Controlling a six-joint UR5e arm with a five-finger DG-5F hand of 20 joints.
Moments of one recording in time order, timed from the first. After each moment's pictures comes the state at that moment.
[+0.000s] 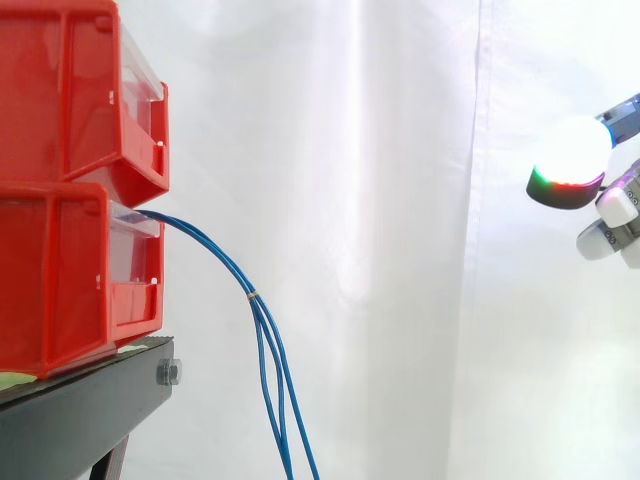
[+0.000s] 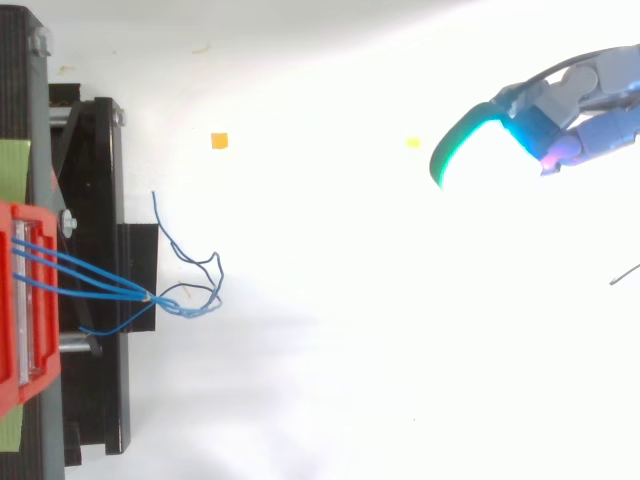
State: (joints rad) arm 0.13 -1.80 -1.48 -3.28 -1.27 -0.12
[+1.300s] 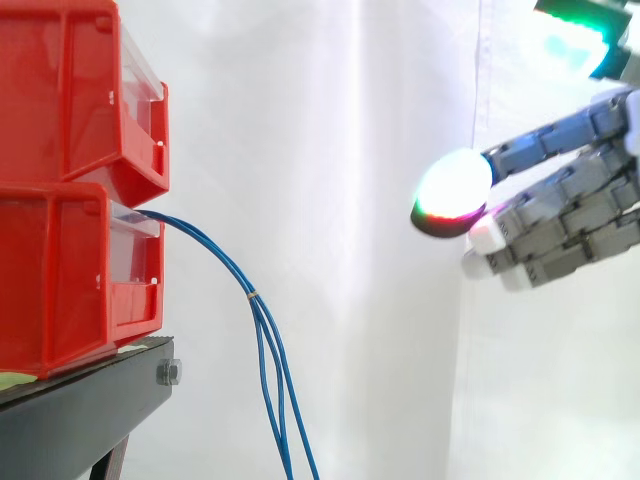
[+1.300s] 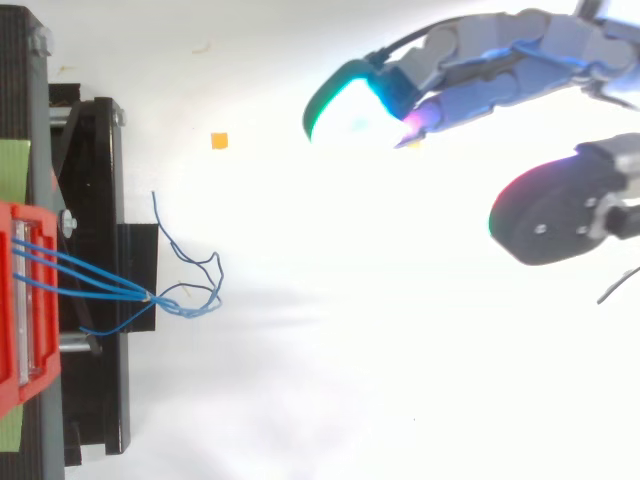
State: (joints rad) arm 0.14 -1.94 -1.48 -2.96 -1.17 -0.25
